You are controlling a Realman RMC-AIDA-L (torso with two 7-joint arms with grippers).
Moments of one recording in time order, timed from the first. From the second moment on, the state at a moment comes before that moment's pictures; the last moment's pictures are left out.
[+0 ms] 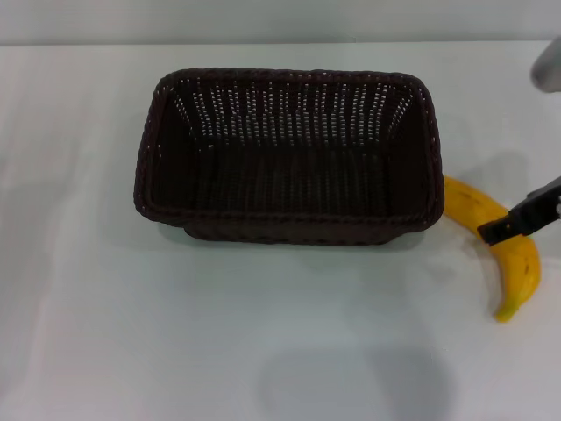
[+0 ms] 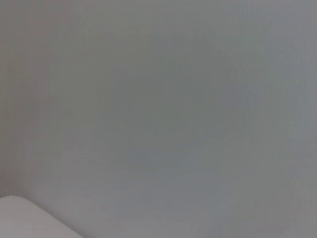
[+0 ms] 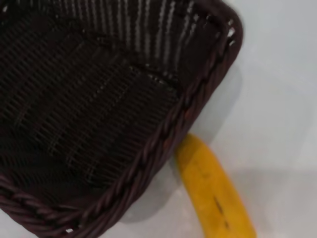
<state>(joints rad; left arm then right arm) -0.35 -2.07 0.30 0.29 -1.99 -1.13 2.04 0.41 2.02 -1.51 -1.65 0.49 1.53 -0.29</state>
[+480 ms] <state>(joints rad) -0.34 -2.07 0.31 0.29 -1.98 -1.13 2.04 0.46 2.02 -1.54 -1.51 0.47 1.48 -0.28</state>
